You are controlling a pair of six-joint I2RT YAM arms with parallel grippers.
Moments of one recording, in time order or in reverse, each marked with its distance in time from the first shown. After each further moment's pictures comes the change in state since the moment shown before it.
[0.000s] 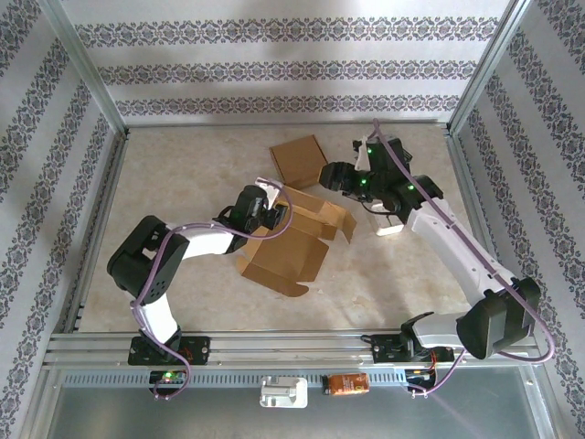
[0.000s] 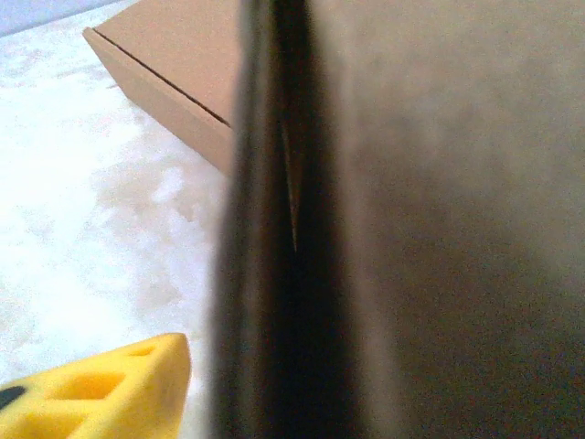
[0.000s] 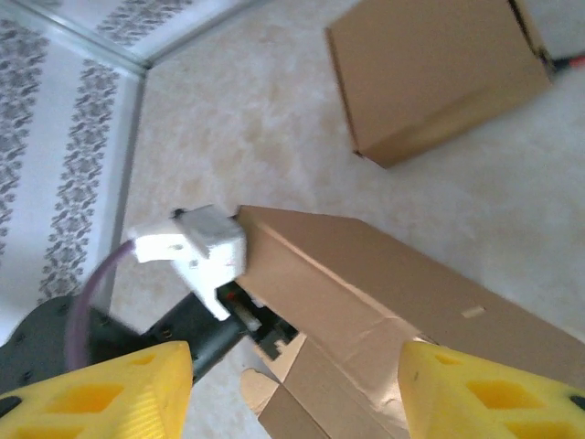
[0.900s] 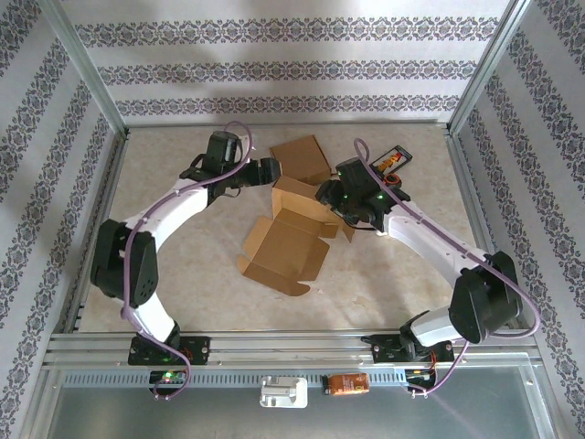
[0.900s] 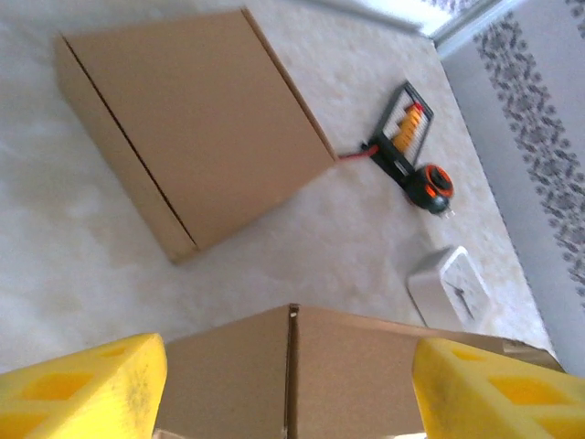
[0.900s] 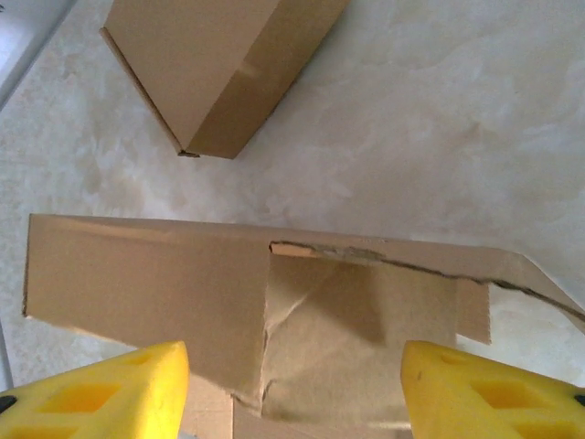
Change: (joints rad) left arm 0.227 -0.030 0.449 -0.571 0.554 -0.469; right arm 0.114 0.119 -0.116 0.049 0.311 0.317
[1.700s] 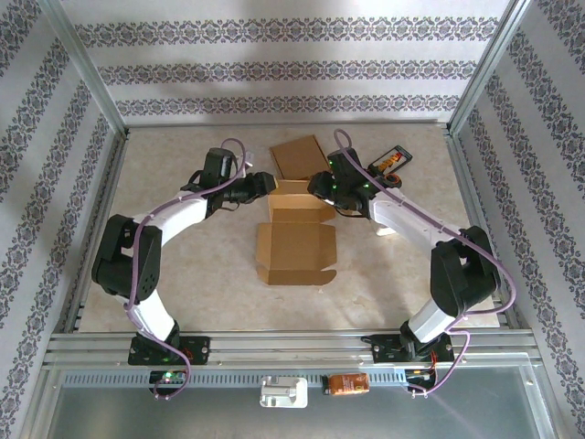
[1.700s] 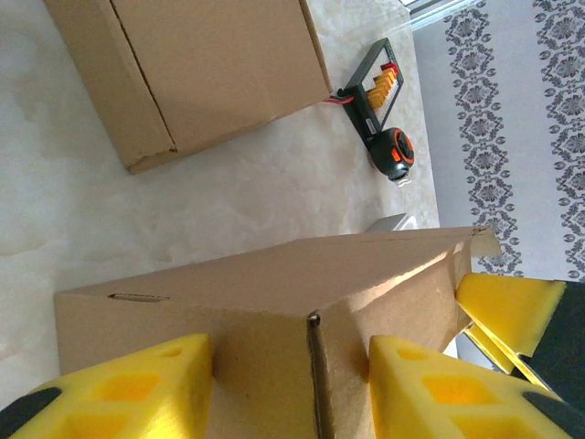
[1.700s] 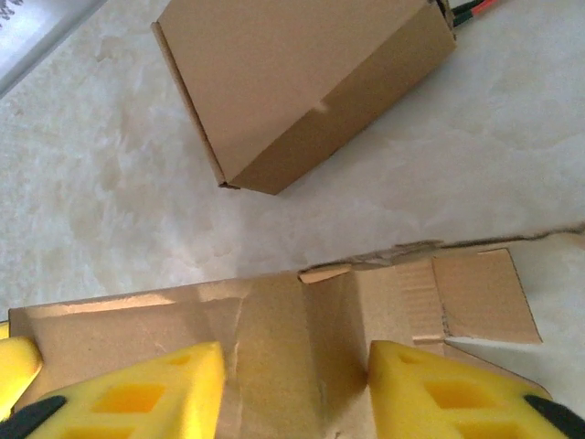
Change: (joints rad) left arm 0.031 -0.001 -0.195 0.204 0.162 -0.204; right arm -0.020 0.167 0.080 0.143 -0.061 -0.187
